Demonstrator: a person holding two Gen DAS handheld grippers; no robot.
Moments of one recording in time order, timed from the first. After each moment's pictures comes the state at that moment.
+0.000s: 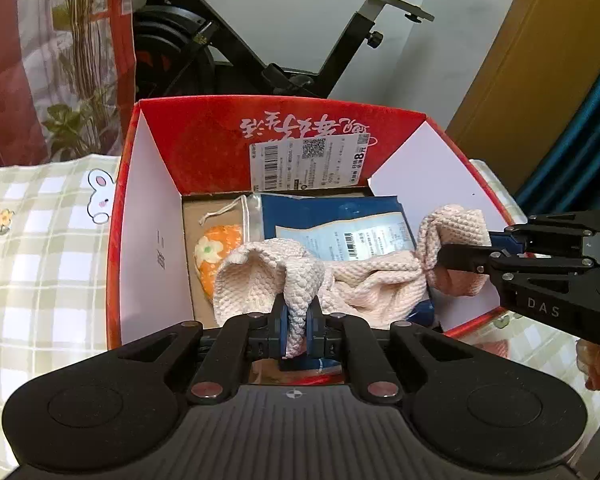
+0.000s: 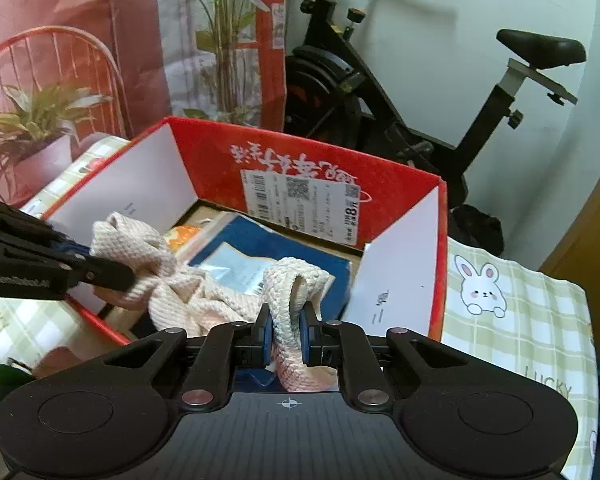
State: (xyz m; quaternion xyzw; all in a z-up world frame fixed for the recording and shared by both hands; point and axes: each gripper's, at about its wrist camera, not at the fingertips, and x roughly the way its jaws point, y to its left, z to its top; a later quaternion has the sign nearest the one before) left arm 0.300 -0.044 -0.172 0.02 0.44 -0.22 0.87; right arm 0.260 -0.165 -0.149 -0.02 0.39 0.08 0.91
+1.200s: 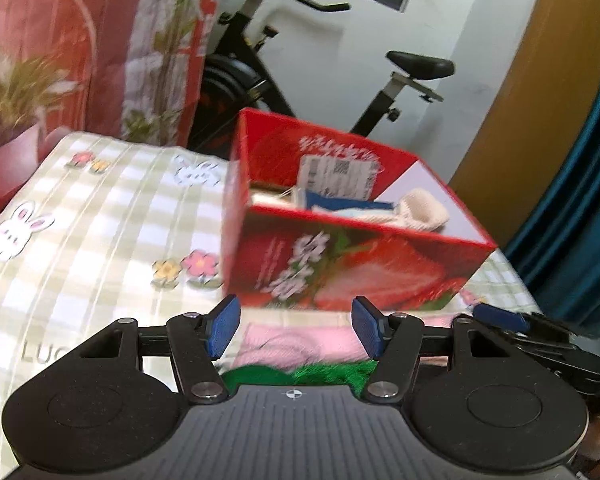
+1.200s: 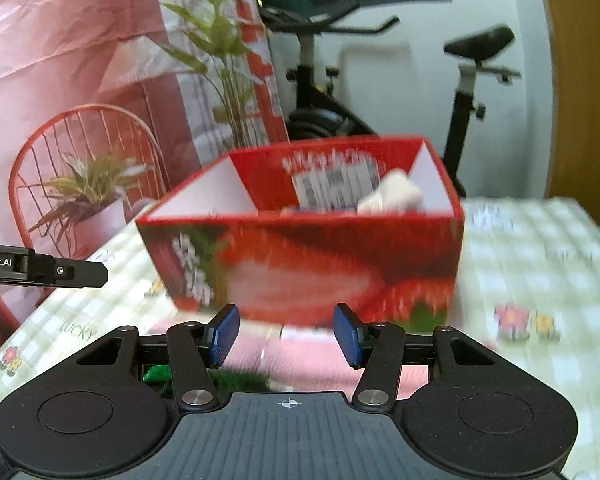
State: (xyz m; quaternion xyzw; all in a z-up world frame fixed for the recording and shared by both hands) left arm 0.152 0.038 -0.170 -0.08 0.34 -0.17 0.92; right arm 0.082 -0.134 -0.179 0.11 0.28 0.07 0.95
